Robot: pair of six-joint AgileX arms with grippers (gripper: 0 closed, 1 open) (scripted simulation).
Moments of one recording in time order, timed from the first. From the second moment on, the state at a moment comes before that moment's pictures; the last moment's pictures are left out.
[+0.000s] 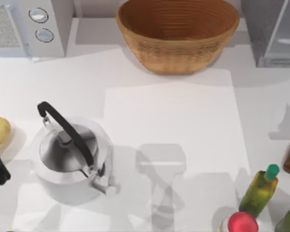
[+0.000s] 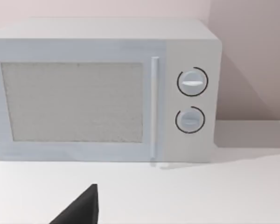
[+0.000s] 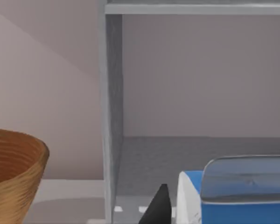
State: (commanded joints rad) left arm 0.00 0.00 0.00 0.00 0.00 0.00; right arm -0.09 0.67 0.32 0.39 -0.08 0.01
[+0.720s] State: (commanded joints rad) left arm 0.00 0.00 0.00 0.00 0.00 0.00; right arm -0.24 1.87 0.84 1.03 -0.22 0.01
